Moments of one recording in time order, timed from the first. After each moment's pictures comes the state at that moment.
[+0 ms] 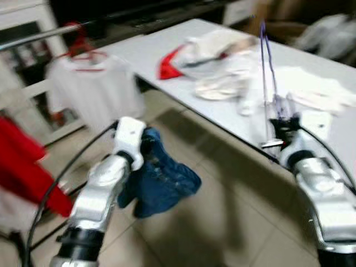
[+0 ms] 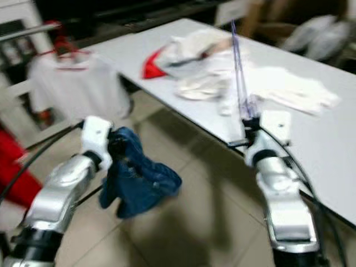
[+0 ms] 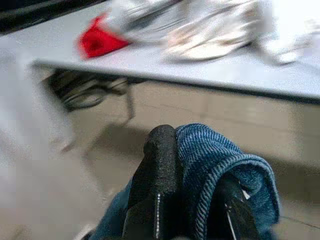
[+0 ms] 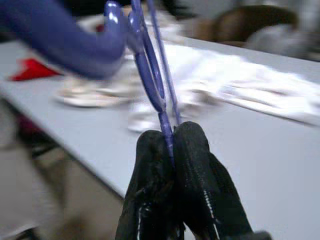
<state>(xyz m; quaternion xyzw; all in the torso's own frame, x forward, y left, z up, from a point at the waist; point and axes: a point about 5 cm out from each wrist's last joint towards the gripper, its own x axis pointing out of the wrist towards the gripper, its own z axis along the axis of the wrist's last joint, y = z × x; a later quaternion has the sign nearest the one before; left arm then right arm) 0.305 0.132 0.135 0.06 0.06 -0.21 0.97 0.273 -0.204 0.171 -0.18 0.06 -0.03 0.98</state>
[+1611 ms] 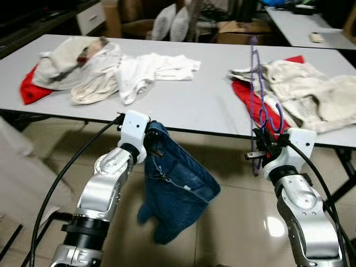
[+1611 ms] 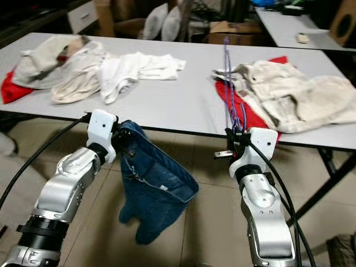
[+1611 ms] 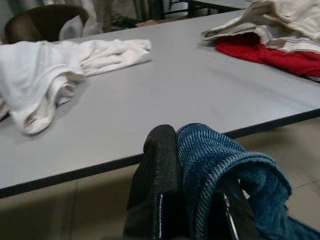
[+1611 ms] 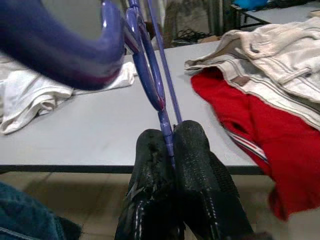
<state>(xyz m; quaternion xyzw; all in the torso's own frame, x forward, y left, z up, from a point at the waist) 0.317 0.132 0.137 0.06 0.05 -0.20 0.98 0.261 -0.173 0.142 -0.09 0.02 0.02 1.00</state>
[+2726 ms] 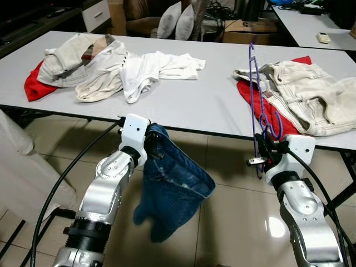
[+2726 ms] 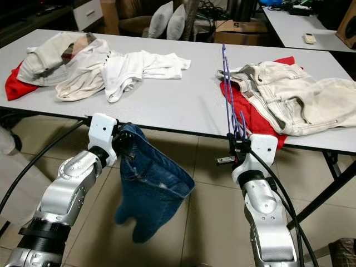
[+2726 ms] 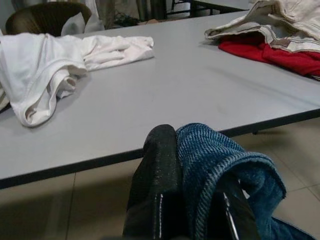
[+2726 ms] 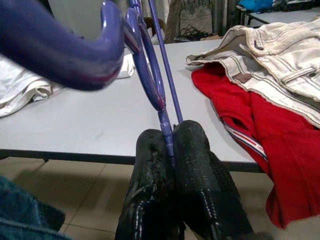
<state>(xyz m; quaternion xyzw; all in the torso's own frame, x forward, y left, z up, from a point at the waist) 0.314 0.131 0.131 0.06 0.04 -0.20 0.98 0.259 -0.179 0.129 -0.11 0.02 0.03 0.99</state>
